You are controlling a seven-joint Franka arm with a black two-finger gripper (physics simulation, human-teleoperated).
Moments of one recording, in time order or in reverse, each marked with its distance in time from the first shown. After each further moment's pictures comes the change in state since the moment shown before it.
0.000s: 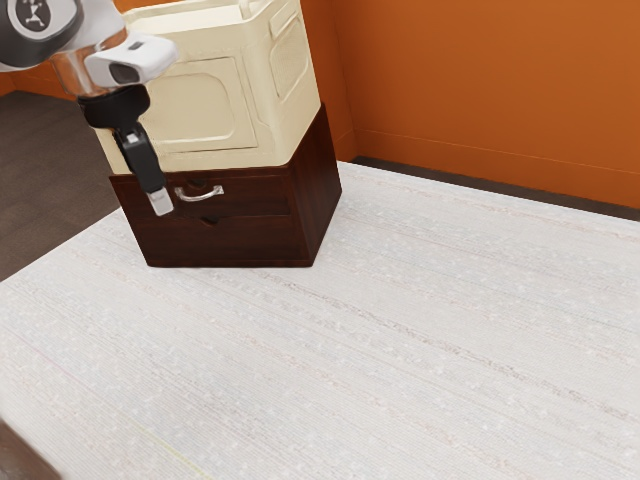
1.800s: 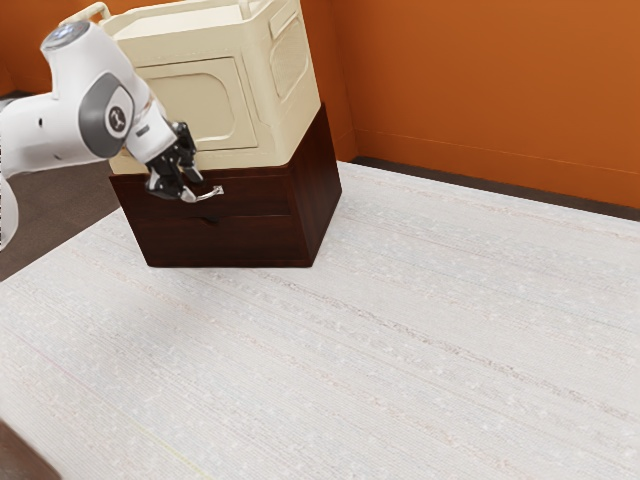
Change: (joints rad) arm 0.274 0.339 -0.036 -0.001 -0.126 0.697 0.992
